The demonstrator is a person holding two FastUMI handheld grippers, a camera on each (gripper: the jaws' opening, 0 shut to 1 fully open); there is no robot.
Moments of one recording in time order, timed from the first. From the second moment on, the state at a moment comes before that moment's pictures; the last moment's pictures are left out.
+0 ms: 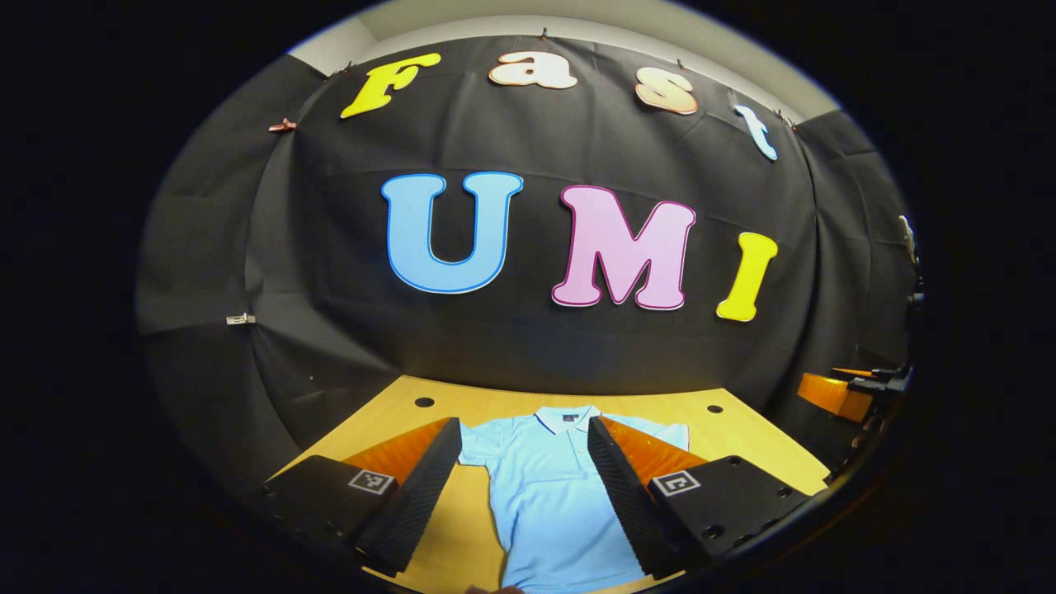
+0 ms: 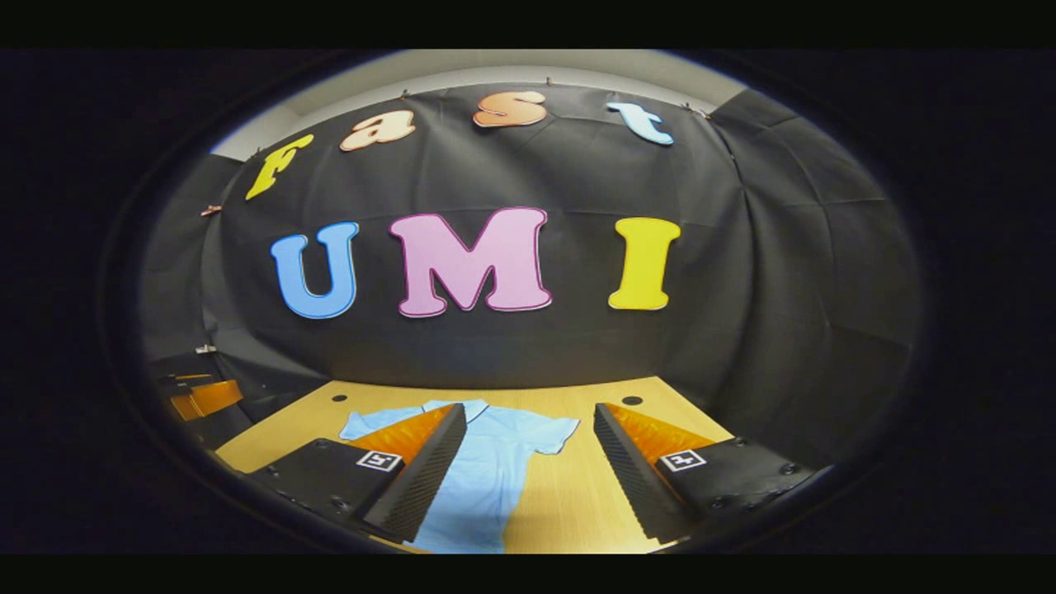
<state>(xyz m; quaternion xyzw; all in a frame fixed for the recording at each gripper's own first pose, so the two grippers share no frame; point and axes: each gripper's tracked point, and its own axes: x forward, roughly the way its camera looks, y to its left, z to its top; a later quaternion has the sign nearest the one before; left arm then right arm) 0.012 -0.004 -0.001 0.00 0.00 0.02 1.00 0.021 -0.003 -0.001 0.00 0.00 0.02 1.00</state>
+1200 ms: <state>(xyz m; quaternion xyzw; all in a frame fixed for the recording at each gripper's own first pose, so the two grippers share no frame) 0.062 0.036 -0.058 -0.03 0.09 0.11 0.99 0.232 -0.044 -0.147 -0.01 0.24 0.01 0.97</state>
